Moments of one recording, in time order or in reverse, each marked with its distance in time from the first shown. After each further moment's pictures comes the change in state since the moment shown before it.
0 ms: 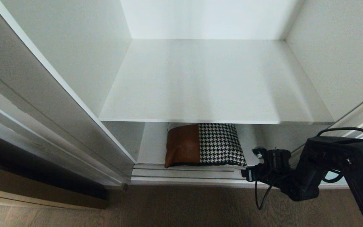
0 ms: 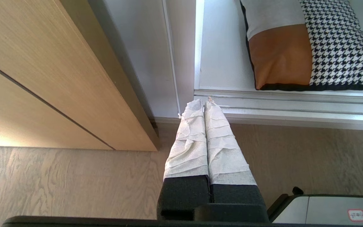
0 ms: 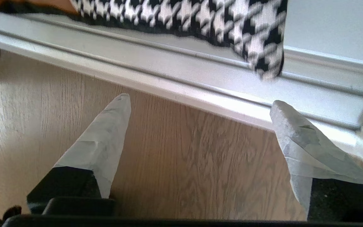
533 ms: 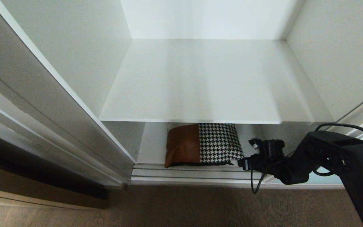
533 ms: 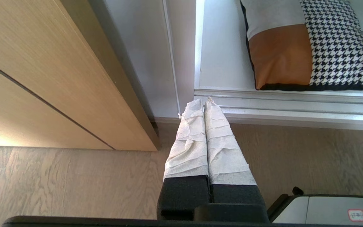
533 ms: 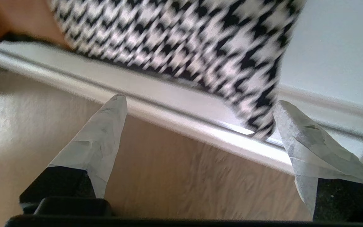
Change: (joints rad) left arm 0.000 0.000 0.000 0.000 0.000 -0.001; right arm -0.023 0.053 -0.279 0.220 0.050 0.000
